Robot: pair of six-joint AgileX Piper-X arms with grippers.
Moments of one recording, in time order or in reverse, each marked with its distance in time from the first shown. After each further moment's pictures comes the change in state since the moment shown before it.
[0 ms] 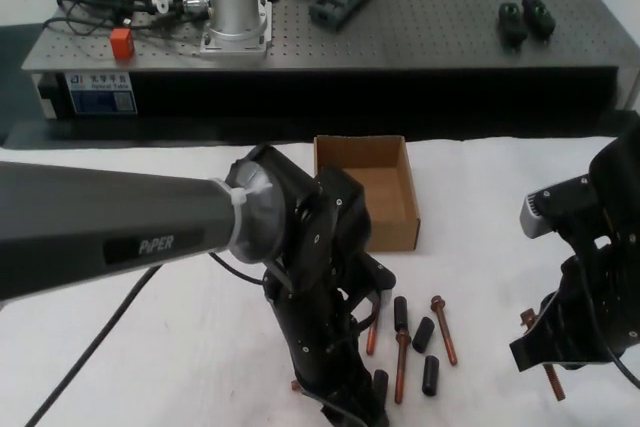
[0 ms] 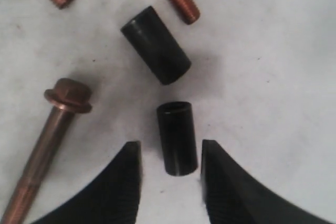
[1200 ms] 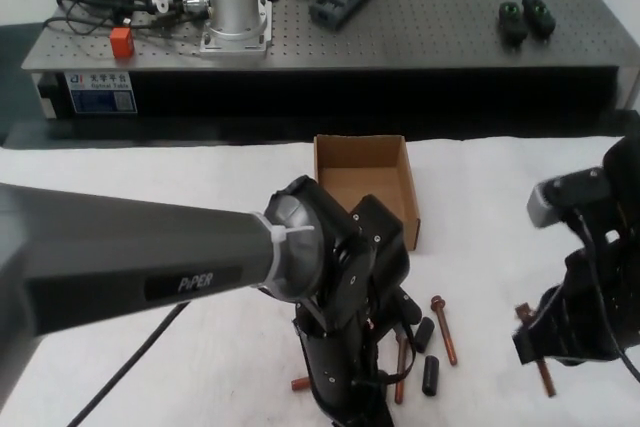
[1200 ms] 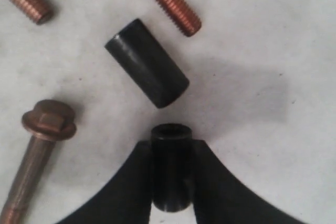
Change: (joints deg) left arm -6.0 1.8 -0.9 -1.9 -13.4 -4.1; right arm 0.0 -1.4 0.0 0.9 -0.6 0.0
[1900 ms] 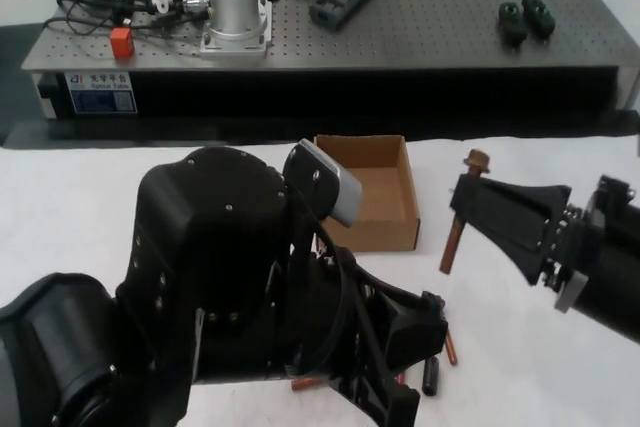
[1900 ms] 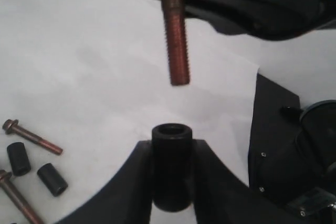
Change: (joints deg) left arm -0.2 -38.0 31.9 -53.9 17.1 -19.5; right arm 10.1 -21.7 20.4 -64.7 -24.7 47.2
